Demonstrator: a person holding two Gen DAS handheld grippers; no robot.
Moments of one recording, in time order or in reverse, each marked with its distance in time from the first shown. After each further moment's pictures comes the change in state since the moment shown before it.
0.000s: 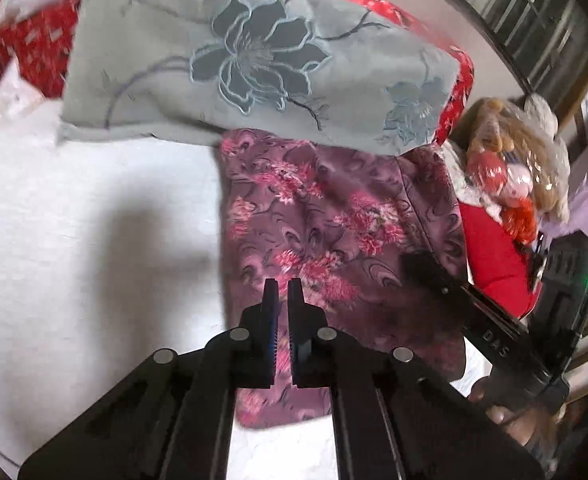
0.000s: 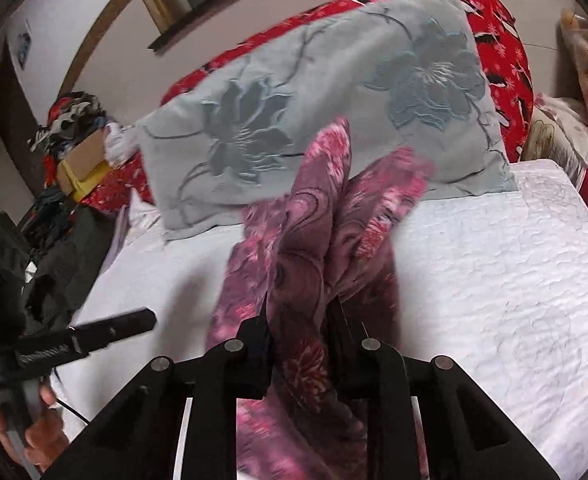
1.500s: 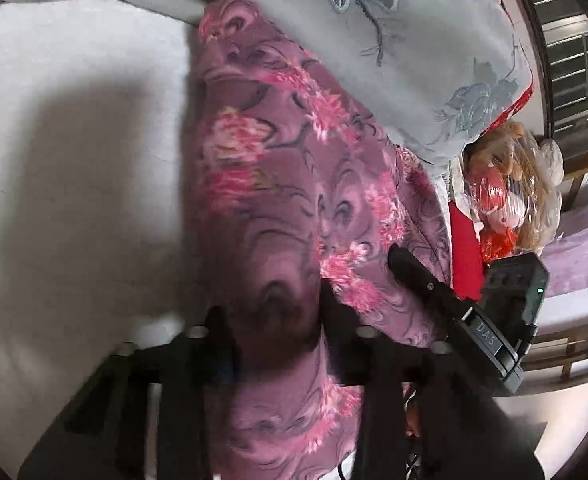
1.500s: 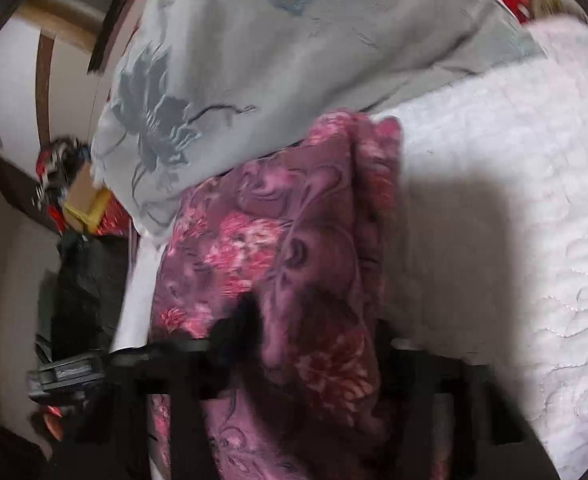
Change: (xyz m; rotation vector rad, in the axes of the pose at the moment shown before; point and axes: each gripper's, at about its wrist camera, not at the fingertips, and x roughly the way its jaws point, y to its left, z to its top) left arm 0.124 0.047 0.009 -0.281 0.249 -0.233; right arm 0.102 -0.094 0.010 0.212 0.184 0.162
